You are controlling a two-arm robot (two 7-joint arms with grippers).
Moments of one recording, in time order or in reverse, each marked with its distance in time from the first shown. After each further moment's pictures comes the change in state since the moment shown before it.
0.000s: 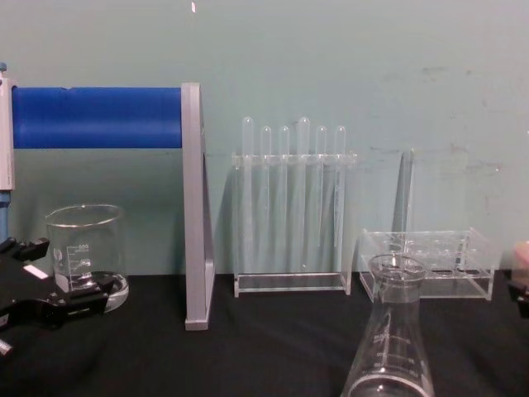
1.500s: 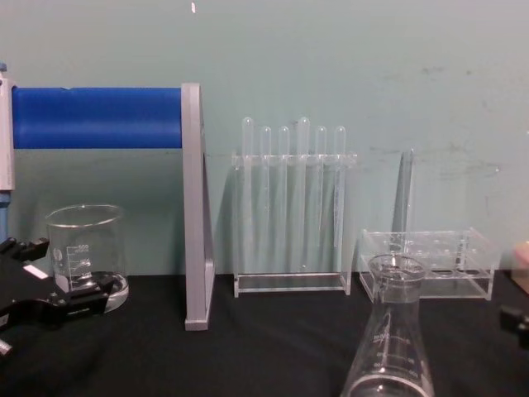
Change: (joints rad) left arm 0.000 0.000 0.000 0.000 0.000 0.000 0.000; right arm -0.109 0.057 0.065 -0.101 0.155 -0.019 0.250
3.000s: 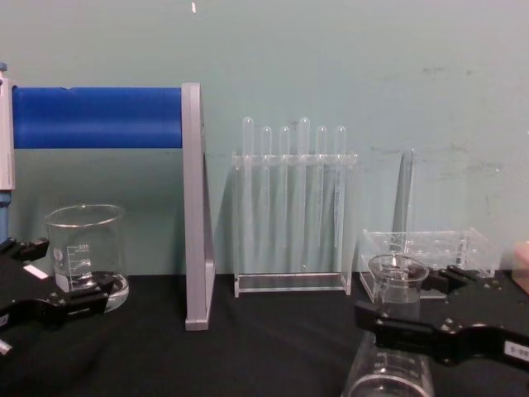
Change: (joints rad) left arm 0.000 0.000 0.000 0.000 0.000 0.000 0.000; right arm 0.079 -0.195 -0.045 0.027 -0.039 0.043 0.208
